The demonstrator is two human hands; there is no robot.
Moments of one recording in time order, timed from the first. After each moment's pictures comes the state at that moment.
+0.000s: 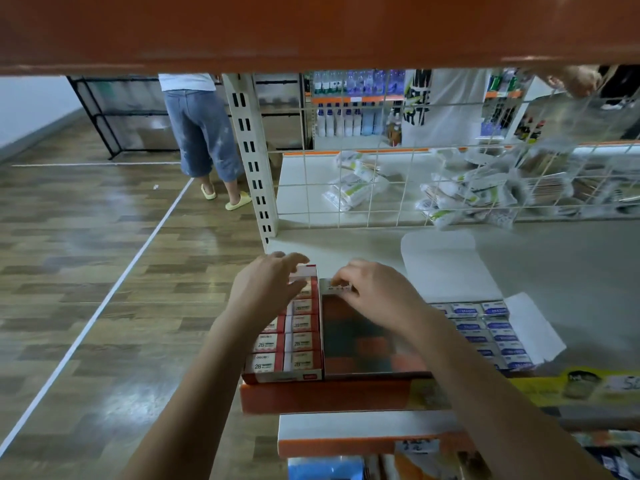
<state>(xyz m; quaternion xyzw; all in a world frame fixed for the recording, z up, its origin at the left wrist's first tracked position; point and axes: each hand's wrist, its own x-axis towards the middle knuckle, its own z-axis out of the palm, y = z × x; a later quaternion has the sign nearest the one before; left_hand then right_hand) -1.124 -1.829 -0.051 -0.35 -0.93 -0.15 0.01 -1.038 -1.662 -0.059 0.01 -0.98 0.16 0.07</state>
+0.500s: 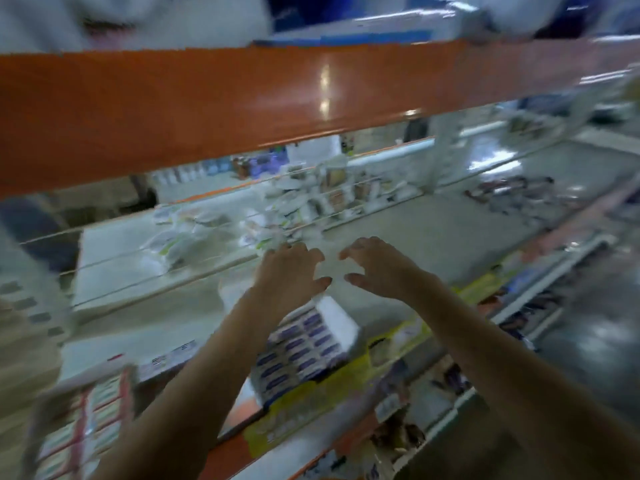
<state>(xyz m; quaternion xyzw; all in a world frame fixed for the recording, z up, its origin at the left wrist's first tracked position) -1.026 -1.577 -0.010 -0.60 -0.80 -0.03 0.02 -0.890 -1.464 -0.013 -0.26 -0.96 0.05 0.03</state>
